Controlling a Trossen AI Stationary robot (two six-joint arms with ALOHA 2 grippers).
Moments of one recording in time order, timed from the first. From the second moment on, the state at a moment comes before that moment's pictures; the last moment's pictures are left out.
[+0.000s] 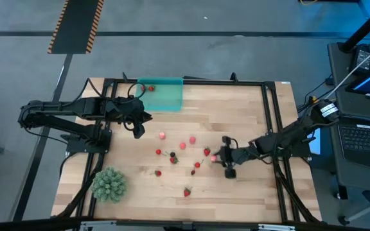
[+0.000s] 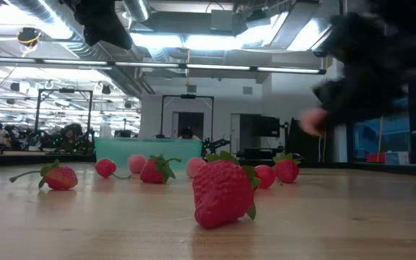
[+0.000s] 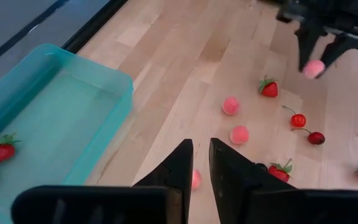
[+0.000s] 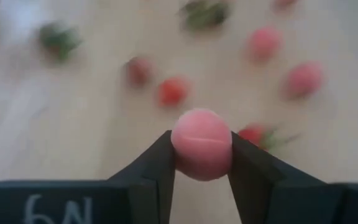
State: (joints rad) left arm 0.06 0.92 0.92 -0.69 -0.22 -0.30; right arm 0.40 1.41 0.48 0.26 0.33 0.18
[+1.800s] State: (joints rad) left arm 0.06 0.92 0.92 -0.80 -0.22 -0.30; right arm -0.51 2.53 2.34 -0.74 -0.16 -0.16
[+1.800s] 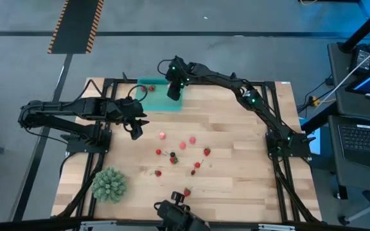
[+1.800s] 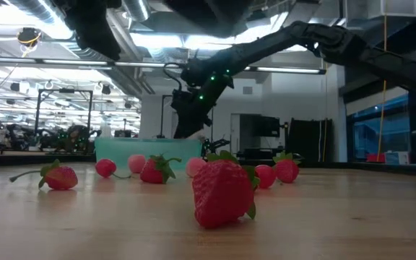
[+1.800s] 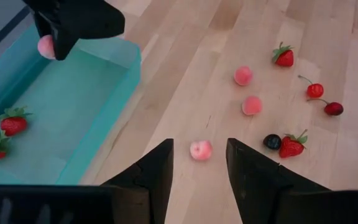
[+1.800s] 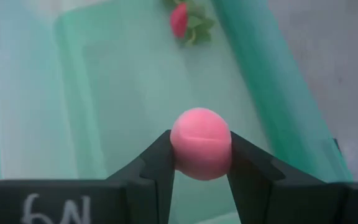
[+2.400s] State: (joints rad) left arm 0.06 0.92 0.92 -0.80 -0.23 -0.30; right arm -0.53 2.58 2.34 -0.70 -0.28 -0.14
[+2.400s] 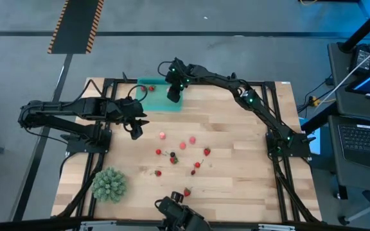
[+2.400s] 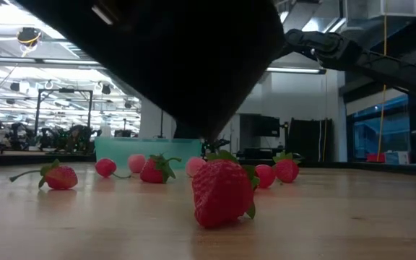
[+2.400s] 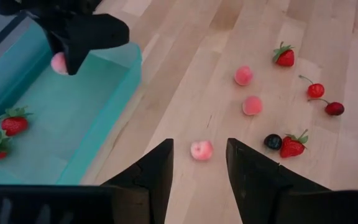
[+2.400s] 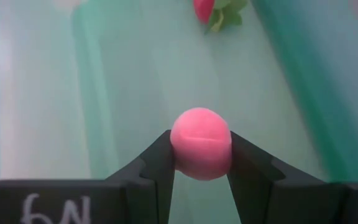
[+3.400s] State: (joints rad) left arm 0.06 0.92 0.92 -0.80 -0.23 -0.30; right arm -0.56 2.59 2.34 -0.70 -0.37 -0.08
